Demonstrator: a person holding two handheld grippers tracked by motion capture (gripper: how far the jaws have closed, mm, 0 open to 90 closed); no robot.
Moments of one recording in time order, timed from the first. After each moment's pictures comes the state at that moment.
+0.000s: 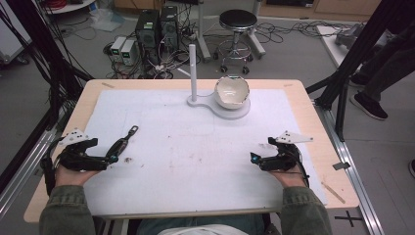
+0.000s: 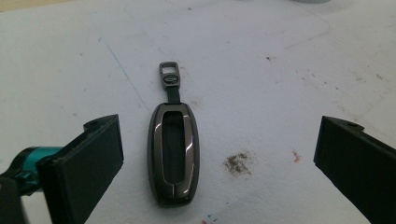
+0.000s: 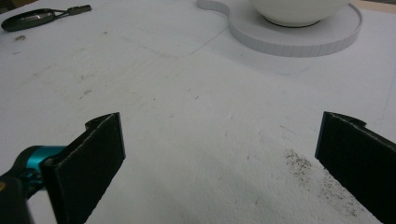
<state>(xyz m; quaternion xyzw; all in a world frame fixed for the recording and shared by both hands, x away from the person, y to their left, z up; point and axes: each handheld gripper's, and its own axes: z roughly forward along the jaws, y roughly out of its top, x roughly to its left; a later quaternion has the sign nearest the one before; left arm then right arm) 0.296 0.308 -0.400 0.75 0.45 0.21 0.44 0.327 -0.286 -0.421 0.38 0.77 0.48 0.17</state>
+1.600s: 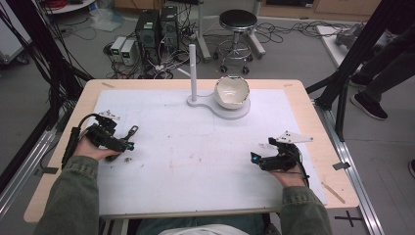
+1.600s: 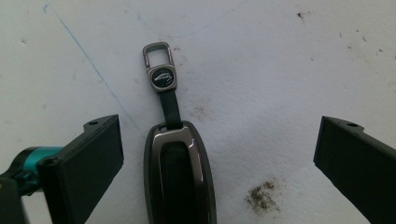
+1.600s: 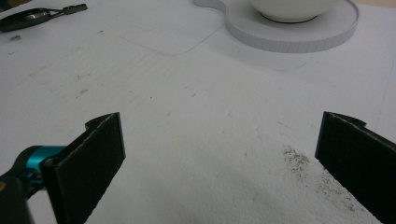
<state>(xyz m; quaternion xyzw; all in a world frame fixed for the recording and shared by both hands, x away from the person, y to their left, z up) 0.381 0.272 -0.395 0.84 0.44 0.12 0.29 0.328 -0.287 -0.423 0.39 0.77 0.47 0.17</state>
